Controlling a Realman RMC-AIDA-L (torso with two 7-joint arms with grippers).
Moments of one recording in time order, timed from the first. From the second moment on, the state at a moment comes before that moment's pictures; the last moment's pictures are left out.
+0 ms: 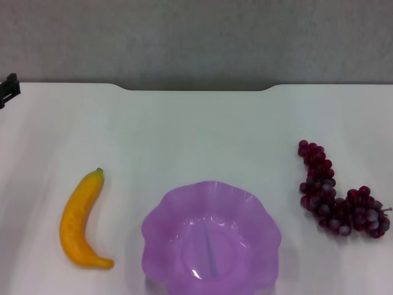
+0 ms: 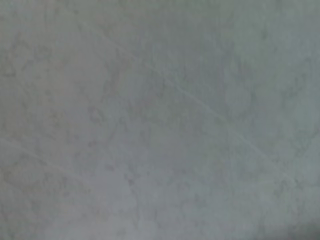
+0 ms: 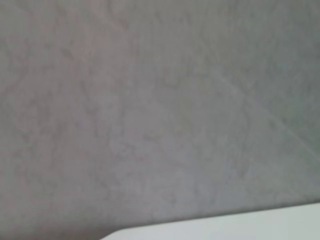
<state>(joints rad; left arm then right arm) -0.07 -2.02 -1.62 -1.48 2.74 -0.28 0.18 -0.02 2.00 -1.64 -1.44 0.40 0.22 0.06</state>
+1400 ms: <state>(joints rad) -0.10 -2.02 -1.65 -1.47 2.74 -0.31 0.20 0.36 2.01 -1.32 -1.11 0.72 0.98 -0.43</state>
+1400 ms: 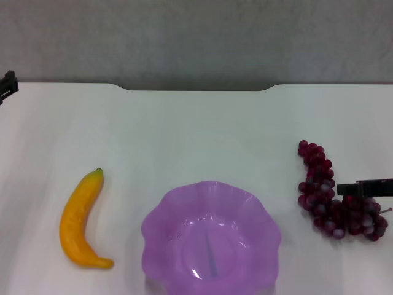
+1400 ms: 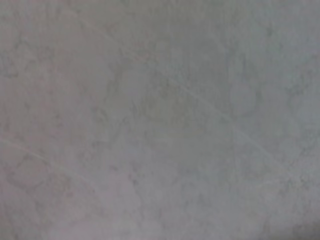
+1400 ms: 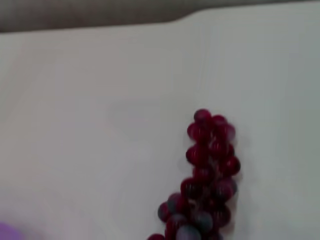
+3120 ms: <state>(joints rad) -0.10 -2.02 -1.65 -1.46 2.74 -0.31 0.20 0.40 2.00 -1.31 -0.98 0.66 0.87 -0.44</state>
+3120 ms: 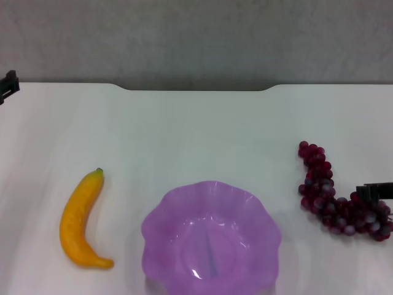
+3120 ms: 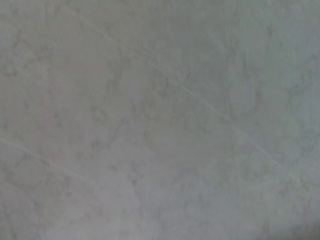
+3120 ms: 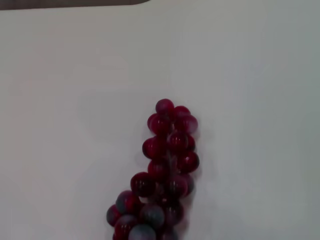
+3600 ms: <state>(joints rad) -0.10 -2.02 -1.65 -1.46 2.74 -0.31 0.20 0.27 2.01 -1.31 -1.30 0.67 0.89 -0.44</state>
